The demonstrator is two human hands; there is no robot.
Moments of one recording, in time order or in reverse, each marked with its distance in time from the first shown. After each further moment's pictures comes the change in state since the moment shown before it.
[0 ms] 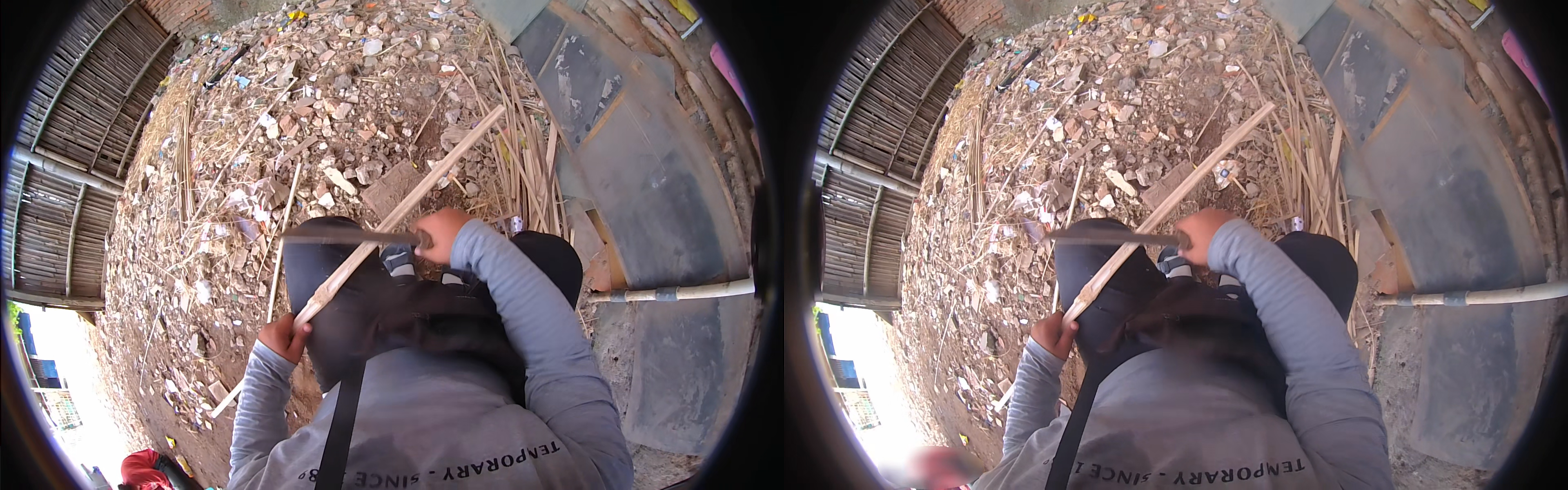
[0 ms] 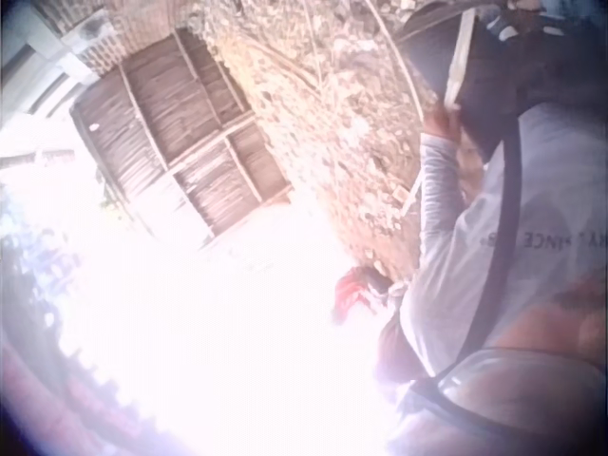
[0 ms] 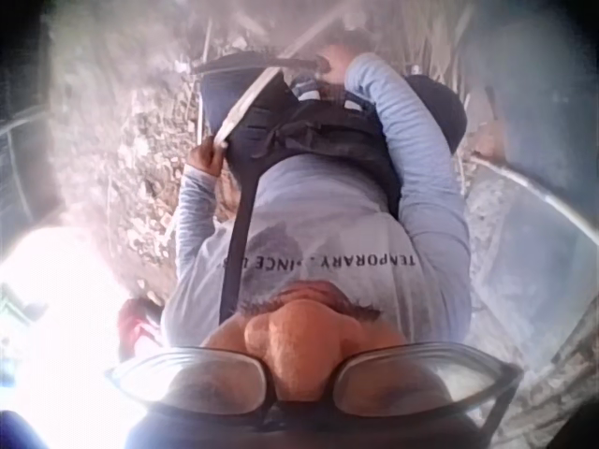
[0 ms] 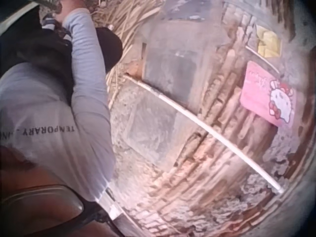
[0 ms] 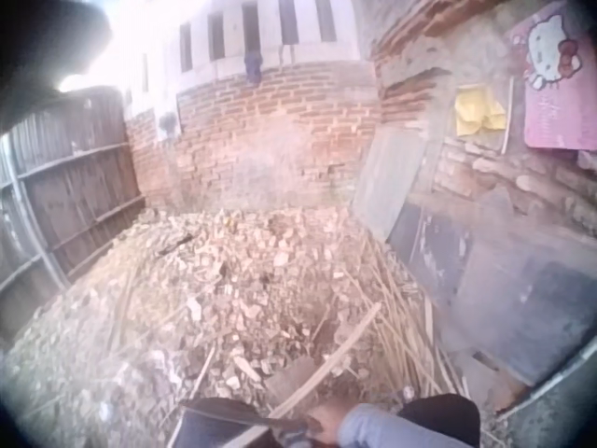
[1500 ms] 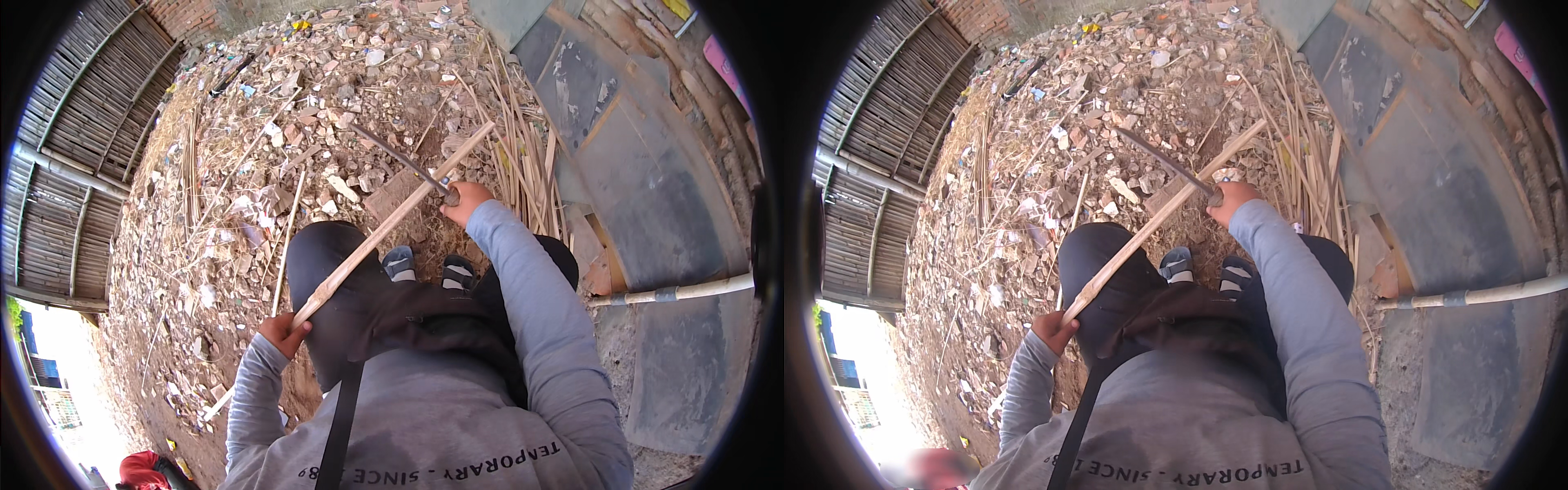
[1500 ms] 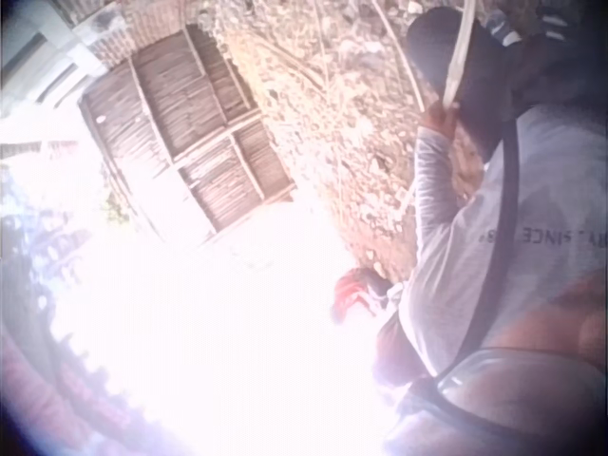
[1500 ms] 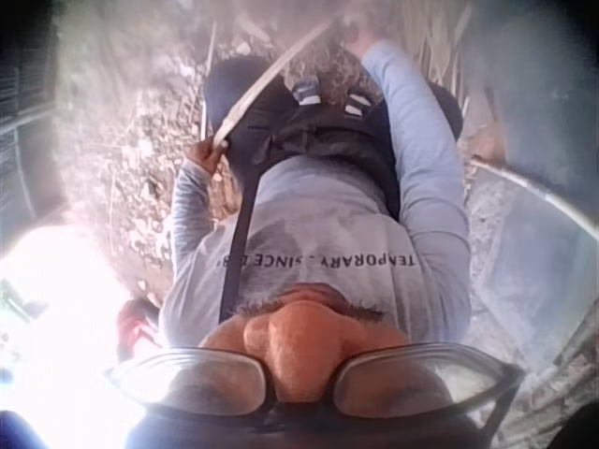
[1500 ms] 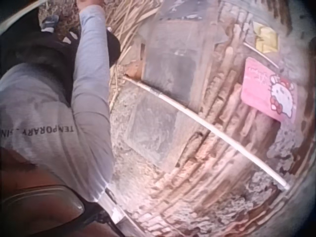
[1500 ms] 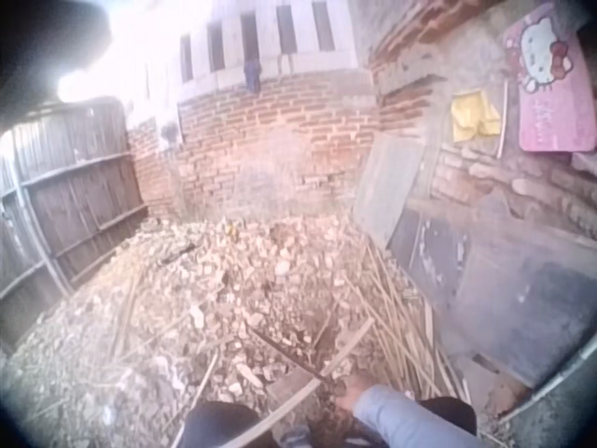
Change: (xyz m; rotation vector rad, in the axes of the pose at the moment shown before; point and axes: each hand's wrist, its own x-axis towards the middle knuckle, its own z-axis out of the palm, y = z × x) left_hand 0.014 0.005 -0.018 -0.118 -0.215 -0.107; right_hand 0.008 0.070 -0.005 0.090 0.417 0.312
